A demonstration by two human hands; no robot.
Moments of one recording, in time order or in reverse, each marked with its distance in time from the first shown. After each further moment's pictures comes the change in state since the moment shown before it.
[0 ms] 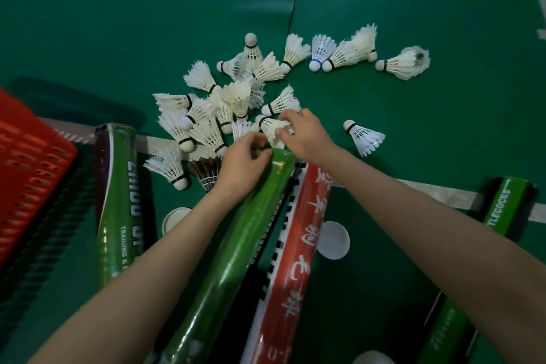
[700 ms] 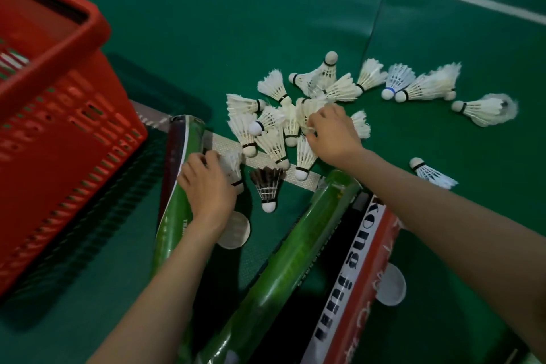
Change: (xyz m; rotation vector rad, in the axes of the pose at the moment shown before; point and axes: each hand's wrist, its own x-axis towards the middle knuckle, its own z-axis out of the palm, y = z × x) left_hand -0.029 -0.087 -0.091 0.562 0.345 -0.403; right_hand 0.052 -0.071 0.025 -0.475 0.036 -0.261
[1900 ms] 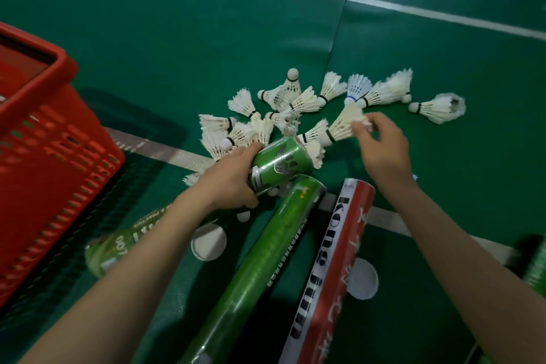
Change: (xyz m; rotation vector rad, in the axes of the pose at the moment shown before) left_hand 0.000 0.076 -0.054 -0.001 -0.502 0.562; right_hand -0.091 0.066 -0.057 0.761 0.486 0.329
